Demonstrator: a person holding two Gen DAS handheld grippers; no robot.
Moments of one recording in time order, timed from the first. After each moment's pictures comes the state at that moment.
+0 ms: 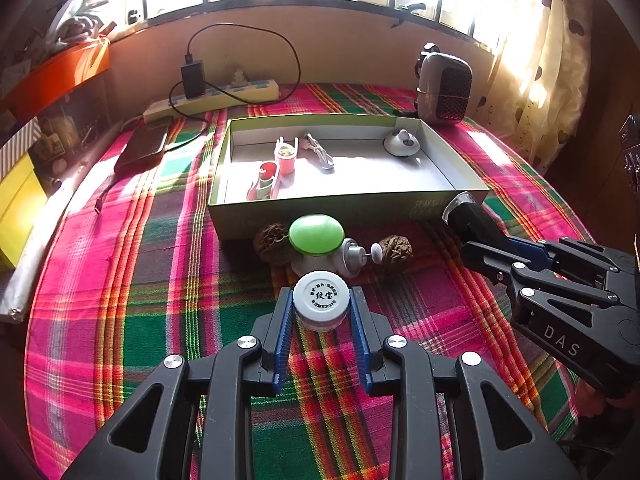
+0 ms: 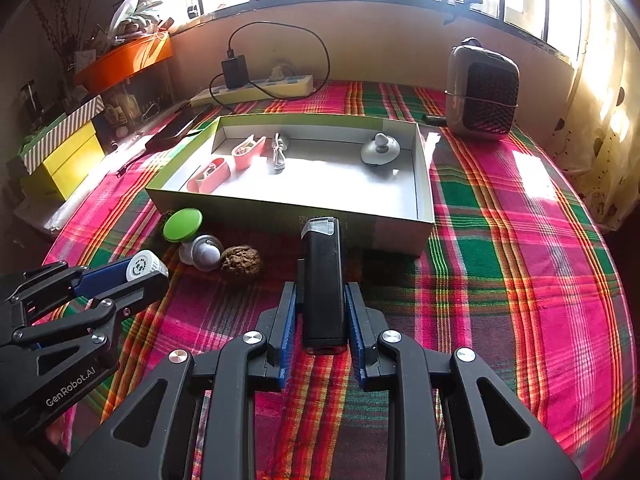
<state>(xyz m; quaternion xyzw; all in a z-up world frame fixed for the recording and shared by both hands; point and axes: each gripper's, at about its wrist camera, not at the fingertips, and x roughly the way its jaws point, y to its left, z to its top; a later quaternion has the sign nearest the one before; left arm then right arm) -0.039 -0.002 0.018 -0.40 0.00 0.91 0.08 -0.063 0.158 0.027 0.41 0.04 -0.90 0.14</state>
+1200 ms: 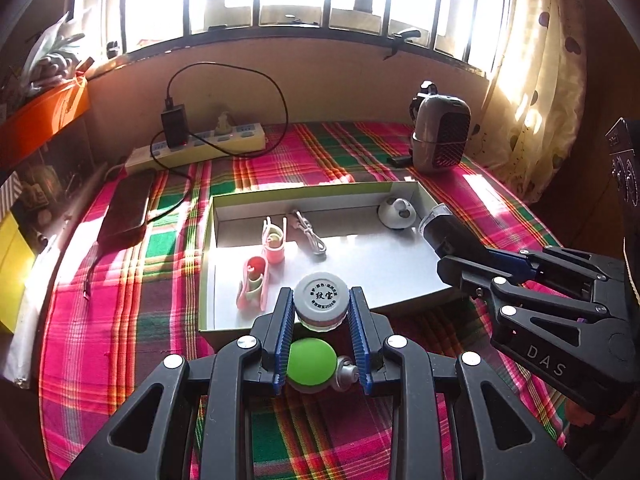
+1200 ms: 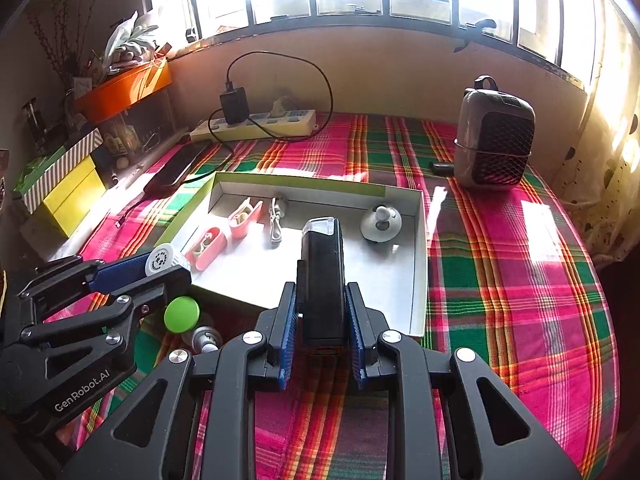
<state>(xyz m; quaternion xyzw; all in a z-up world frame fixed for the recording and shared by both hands) -0.096 0.006 0.057 -0.38 0.00 0.92 0.09 -0.115 0.152 0.064 0.39 0.03 -0.91 0.16</state>
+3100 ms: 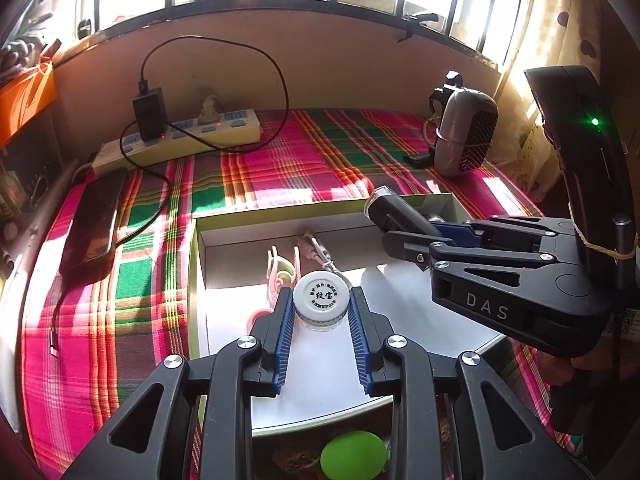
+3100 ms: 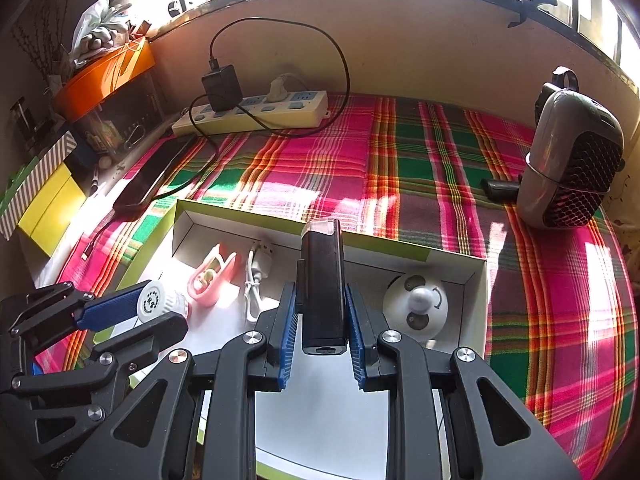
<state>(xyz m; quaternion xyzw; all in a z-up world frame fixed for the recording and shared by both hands) -0.168 -0.004 0.035 -0.41 -0.01 0.90 0.12 -0.227 0.127 0.039 0.44 0.04 -0.87 0.20</state>
